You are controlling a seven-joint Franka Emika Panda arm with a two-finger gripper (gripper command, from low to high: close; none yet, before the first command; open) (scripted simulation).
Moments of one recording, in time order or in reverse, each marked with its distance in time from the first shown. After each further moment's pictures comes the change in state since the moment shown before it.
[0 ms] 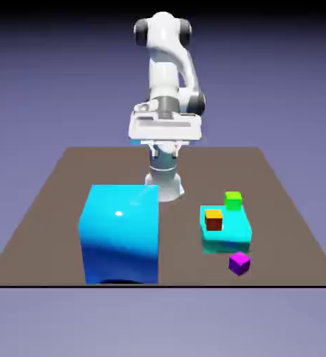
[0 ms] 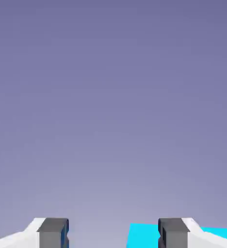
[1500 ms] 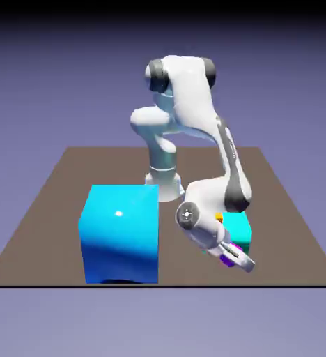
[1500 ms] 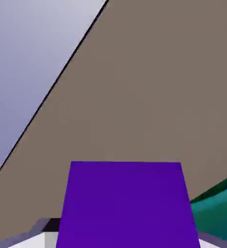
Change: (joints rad) arm 0.157 1.024 0.092 0.753 0.667 -0.978 0.611
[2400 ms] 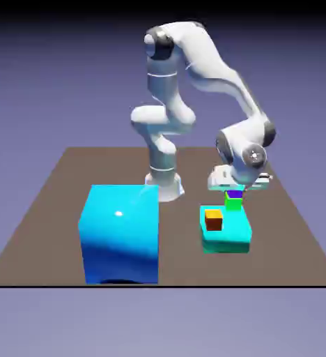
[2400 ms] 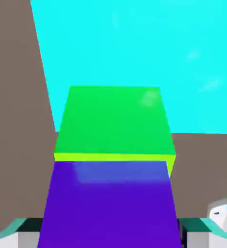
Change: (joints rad) arm -0.305 -0.402 0.600 -0.337 -0.381 -0.240 -0.196
